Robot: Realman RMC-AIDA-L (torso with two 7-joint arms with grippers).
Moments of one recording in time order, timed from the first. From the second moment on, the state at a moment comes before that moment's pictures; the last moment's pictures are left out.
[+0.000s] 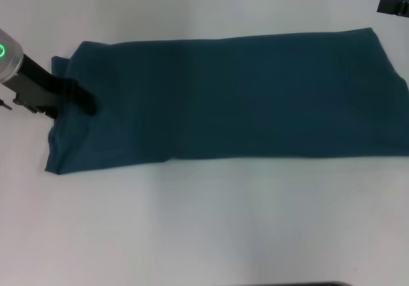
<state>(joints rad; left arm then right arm) -0.88 -2.10 -2.41 -0.81 -0.12 1.43 -2.82 0.50 1.92 -0.36 -0.69 -2.08 -1.60 1.90</state>
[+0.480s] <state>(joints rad) -0.90 -2.11 -2.40 -0.81 -0.13 1.44 -2.80 0.50 1.92 -0.36 -0.69 -2.08 -1.60 1.90</state>
